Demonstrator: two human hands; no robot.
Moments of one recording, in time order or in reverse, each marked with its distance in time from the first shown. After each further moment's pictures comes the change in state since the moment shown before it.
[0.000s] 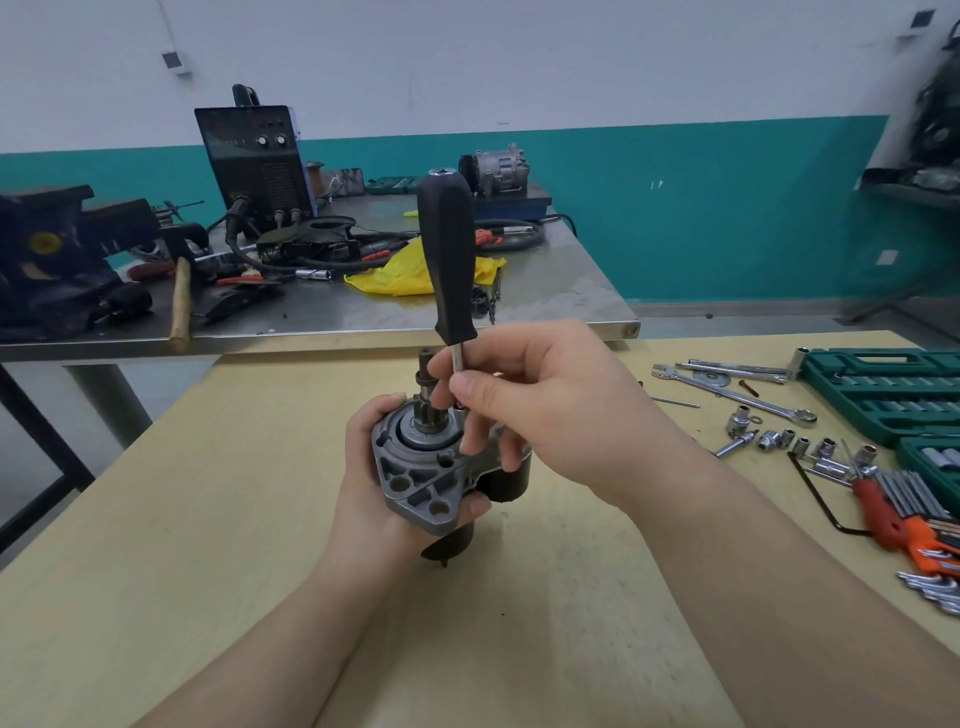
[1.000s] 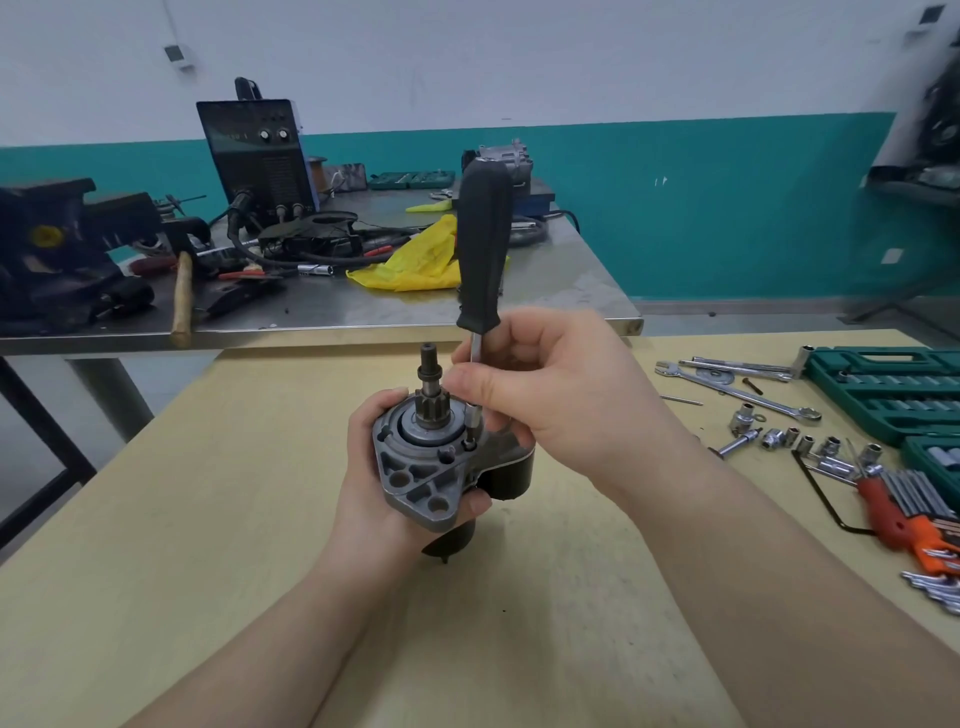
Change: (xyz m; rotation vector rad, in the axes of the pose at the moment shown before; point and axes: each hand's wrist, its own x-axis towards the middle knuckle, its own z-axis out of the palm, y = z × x) left_hand 0.001 -0.002 -0.002 0.005 -0.011 0.006; right_hand 0.002 0.001 0.000 -0.017 0.104 0.033
